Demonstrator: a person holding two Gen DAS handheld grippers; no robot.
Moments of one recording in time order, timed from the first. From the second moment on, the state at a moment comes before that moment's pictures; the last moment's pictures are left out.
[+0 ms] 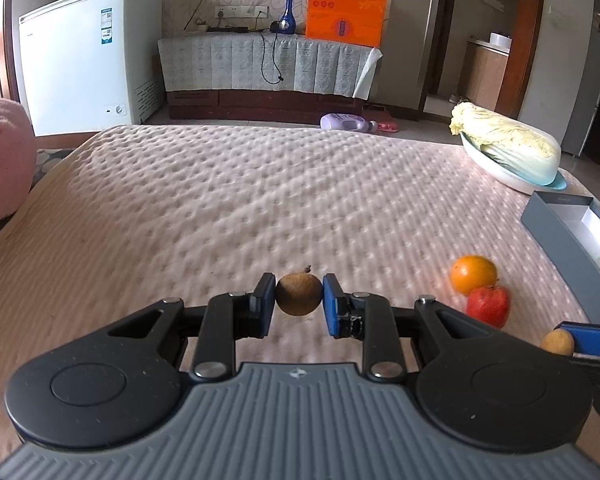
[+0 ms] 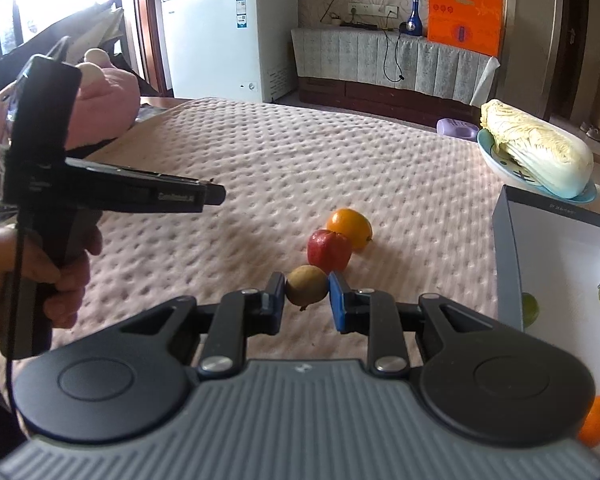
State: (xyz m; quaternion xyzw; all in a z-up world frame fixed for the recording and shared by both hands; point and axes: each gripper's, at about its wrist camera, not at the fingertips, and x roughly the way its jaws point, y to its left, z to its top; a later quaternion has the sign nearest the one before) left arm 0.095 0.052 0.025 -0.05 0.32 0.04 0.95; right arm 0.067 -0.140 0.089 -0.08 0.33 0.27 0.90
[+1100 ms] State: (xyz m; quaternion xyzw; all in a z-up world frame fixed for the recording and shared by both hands) left arm 0.107 -0.032 0.058 -0.04 0.28 -0.03 0.96; right arm 0.057 -0.190 0.111 -0.06 0.31 0.27 0.91
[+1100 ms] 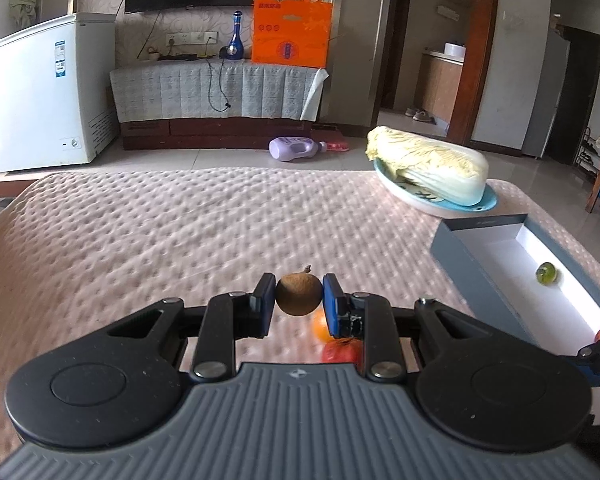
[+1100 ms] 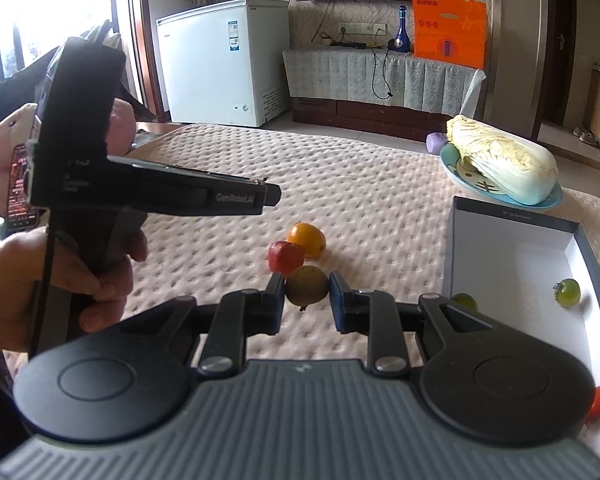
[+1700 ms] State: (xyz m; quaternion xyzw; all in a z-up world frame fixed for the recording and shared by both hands) left arm 0.118 -0.073 0.061 -0.04 0.28 -0.06 0.96; right arm 0.057 -0.224 0.115 -0.04 0.31 0.25 0.92
